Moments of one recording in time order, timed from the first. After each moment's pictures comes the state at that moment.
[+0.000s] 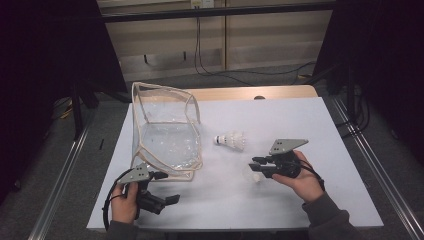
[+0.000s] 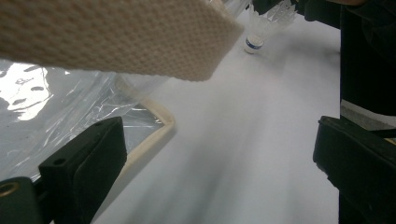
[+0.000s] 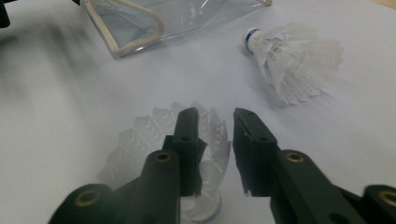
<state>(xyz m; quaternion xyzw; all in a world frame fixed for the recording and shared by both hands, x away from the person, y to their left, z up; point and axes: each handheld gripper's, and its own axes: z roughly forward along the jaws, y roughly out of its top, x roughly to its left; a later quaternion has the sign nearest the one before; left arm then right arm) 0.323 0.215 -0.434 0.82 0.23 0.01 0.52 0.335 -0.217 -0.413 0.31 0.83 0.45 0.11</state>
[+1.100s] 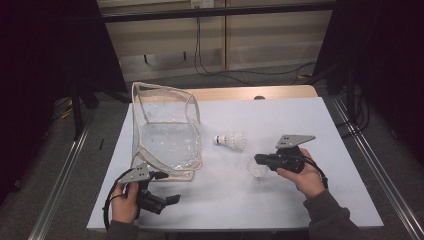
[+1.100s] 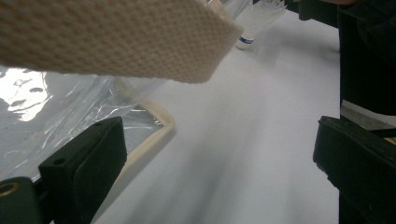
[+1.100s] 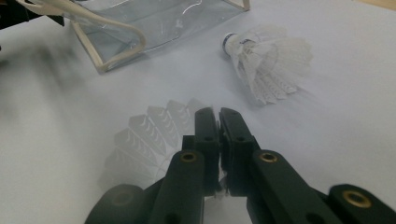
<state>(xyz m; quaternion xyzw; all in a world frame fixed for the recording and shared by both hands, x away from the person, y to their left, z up) 0.323 0.215 -0.433 0.82 0.23 0.01 0.52 0.345 -0.232 -0.418 0.35 0.81 0.46 0.11</state>
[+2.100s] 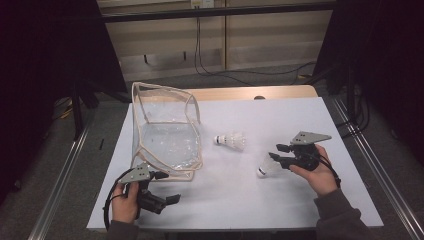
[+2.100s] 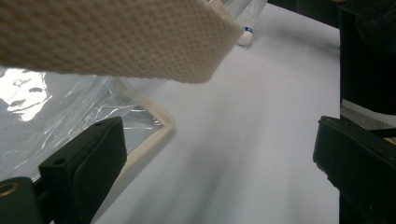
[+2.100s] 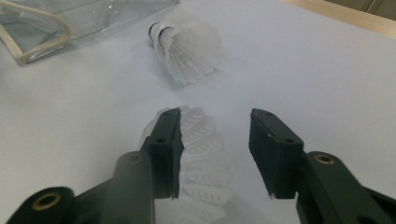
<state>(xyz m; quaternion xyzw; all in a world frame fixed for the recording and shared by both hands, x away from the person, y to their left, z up) 0.324 0.215 -0.433 0.82 0.23 0.01 0.52 0.347 -0.270 -0.419 0.40 0.79 0.43 0.19</state>
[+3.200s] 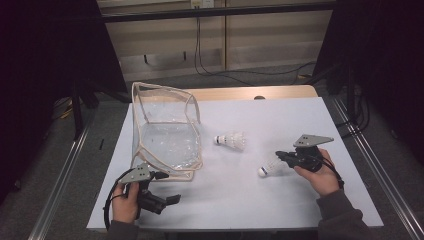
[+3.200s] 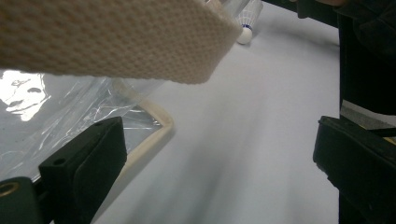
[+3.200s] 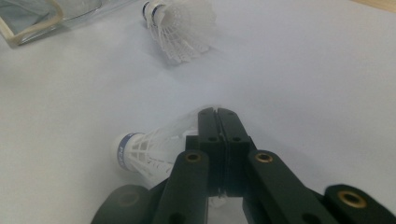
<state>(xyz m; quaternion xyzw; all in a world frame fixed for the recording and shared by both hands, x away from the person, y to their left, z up) 0.323 0.214 -0.434 0.82 0.23 0.01 0.52 0.344 -0.280 -0.429 0.40 0.80 0.41 0.17</state>
